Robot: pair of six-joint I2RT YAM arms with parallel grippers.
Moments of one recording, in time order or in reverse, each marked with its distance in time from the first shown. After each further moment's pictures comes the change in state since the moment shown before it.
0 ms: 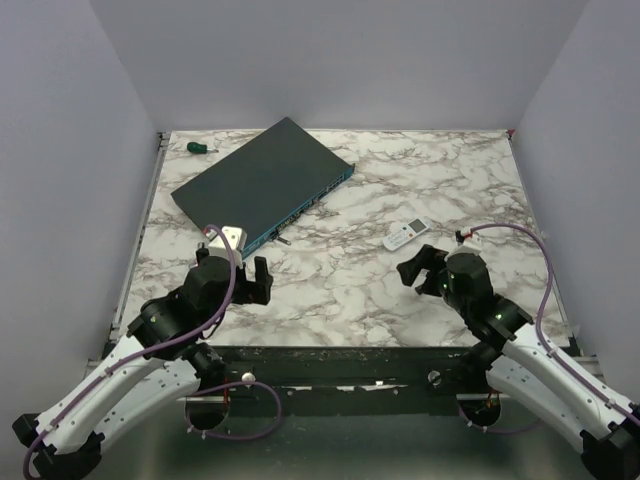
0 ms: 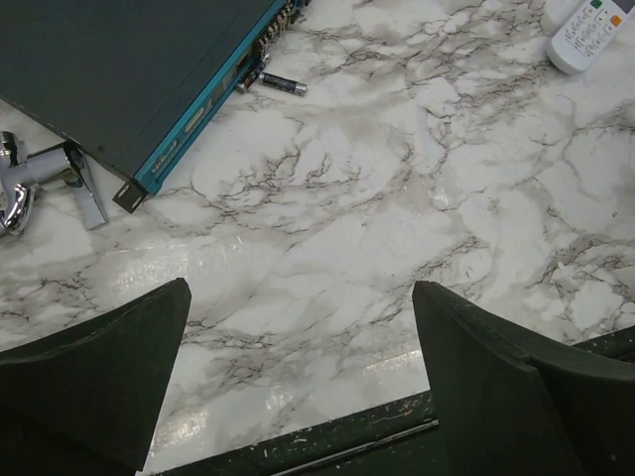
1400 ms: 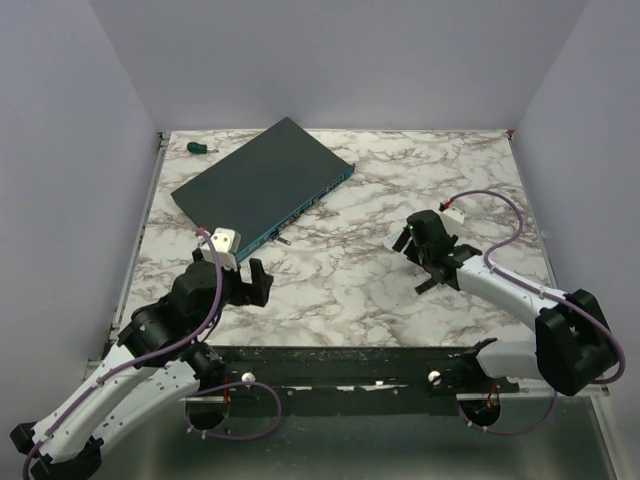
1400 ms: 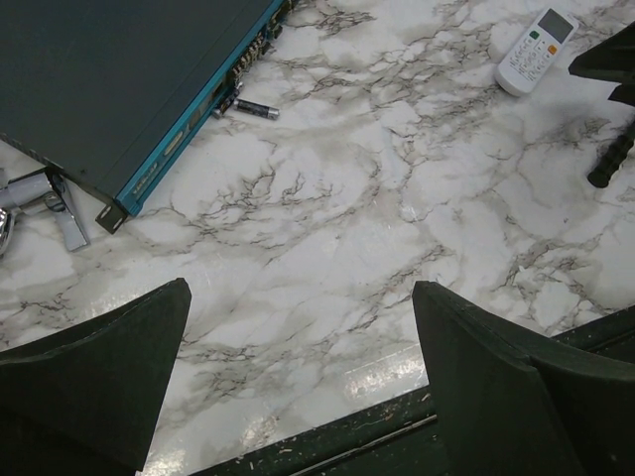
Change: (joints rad) left arm 0.000 -0.076 0.000 0.022 0.045 0.022; right arm -0.058 0.631 0.267 0.063 0.198 0.171
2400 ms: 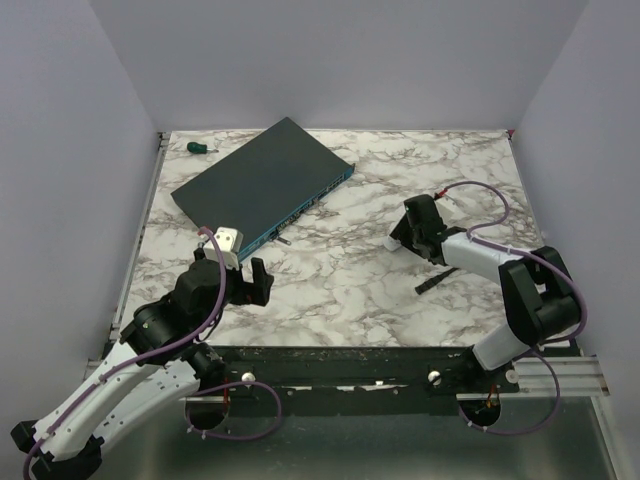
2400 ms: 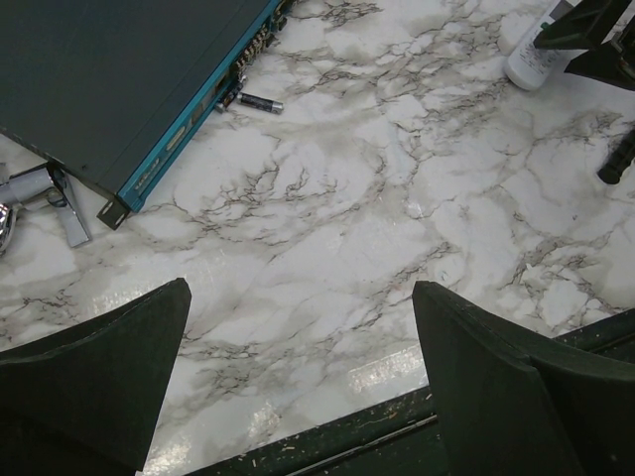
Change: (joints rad) left arm 0.006 0.023 0.000 -0.001 0.000 0.001; right arm -0.129 0.316 0.125 0.150 -0.124 0.005
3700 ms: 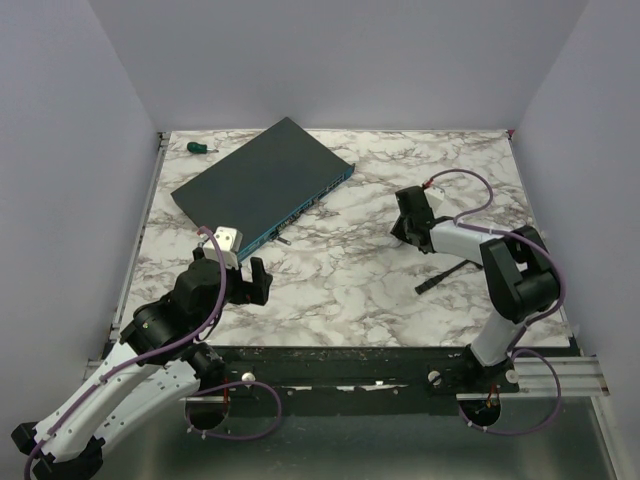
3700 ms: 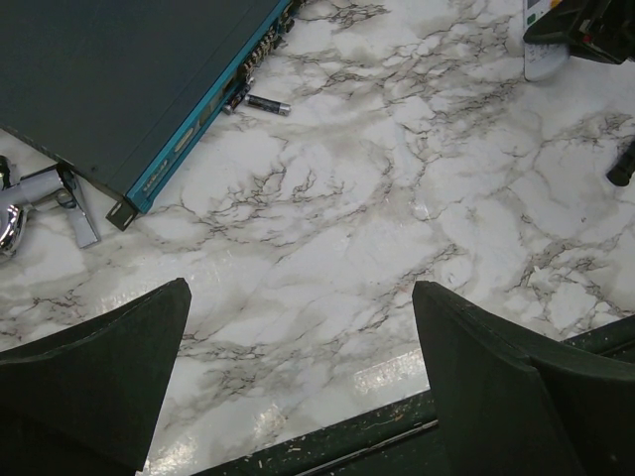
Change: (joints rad) left arm 0.014 0.000 0.000 0.000 0.000 0.014; right arm 0.000 0.171 0.121 0.041 0.024 -0.109
